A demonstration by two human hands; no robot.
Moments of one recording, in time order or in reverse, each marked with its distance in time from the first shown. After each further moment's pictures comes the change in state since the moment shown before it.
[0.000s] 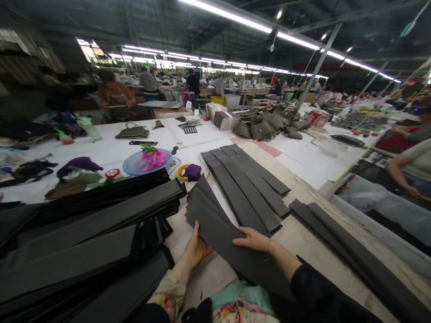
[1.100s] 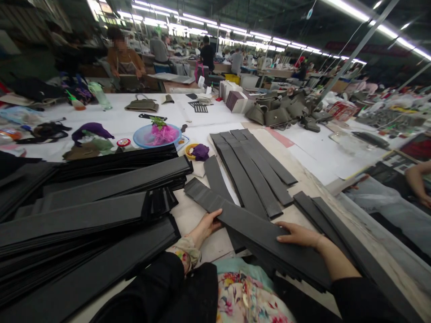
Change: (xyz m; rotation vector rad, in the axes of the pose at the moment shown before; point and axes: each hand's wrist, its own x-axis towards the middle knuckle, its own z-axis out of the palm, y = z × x) left_hand 0.029 -0.037 0.006 0.125 0.131 0.143; right_hand -0.094 0.047 -0.078 -0.358 0.006 0.263
